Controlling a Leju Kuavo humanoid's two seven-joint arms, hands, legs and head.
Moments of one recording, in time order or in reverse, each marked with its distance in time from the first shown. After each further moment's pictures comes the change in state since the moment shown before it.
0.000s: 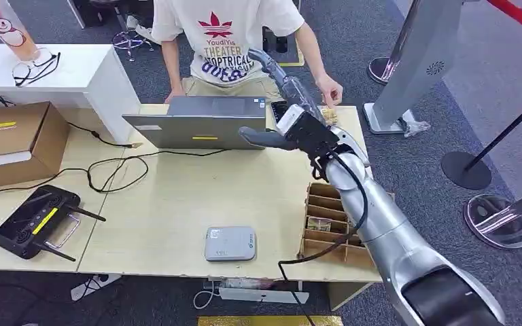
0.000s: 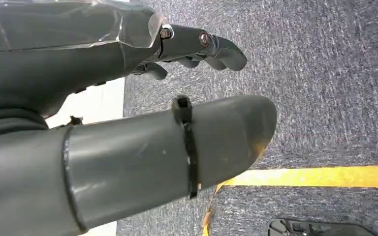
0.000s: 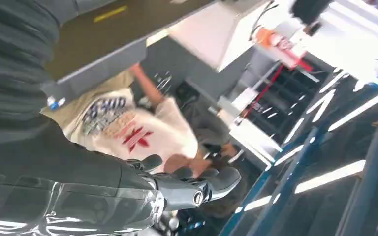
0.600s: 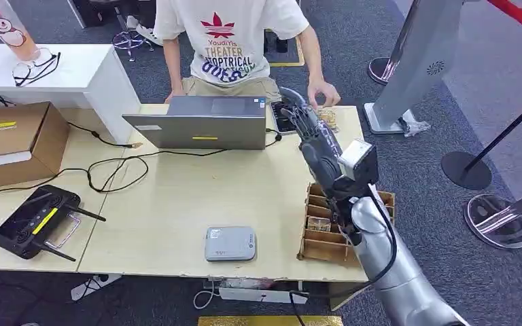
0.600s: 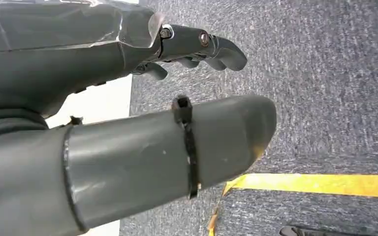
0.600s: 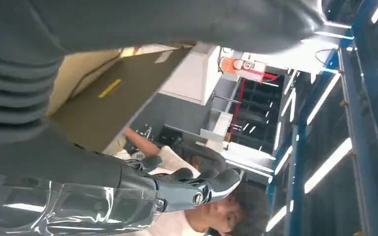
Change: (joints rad) left arm 0.041 0.007 0.003 0.000 0.035 0.024 -0.024; right arm 0.311 -0.044 -0.098 -0.233 -0.275 0.096 0.006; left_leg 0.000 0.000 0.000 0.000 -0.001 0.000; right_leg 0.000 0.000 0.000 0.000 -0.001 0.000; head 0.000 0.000
